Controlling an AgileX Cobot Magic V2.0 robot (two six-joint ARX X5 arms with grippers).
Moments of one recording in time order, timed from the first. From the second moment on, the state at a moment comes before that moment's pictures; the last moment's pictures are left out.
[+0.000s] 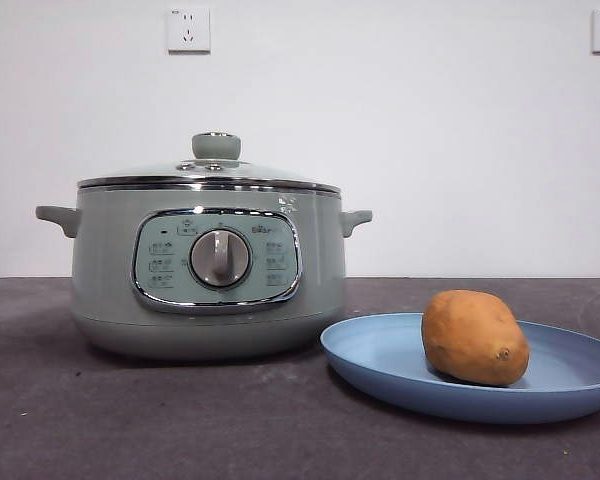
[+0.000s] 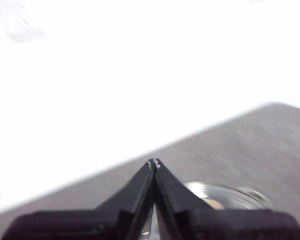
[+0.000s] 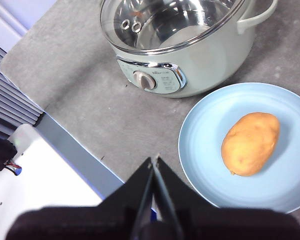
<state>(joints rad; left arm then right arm) -0.11 0.74 1.05 -0.30 0.30 0.14 0.57 0.75 0.94 -0.85 -0.31 0.14</state>
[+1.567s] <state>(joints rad) 0.04 0.00 0.02 -0.17 0.08 0.02 0.57 0.75 0.94 -0.85 -0.31 0.14</state>
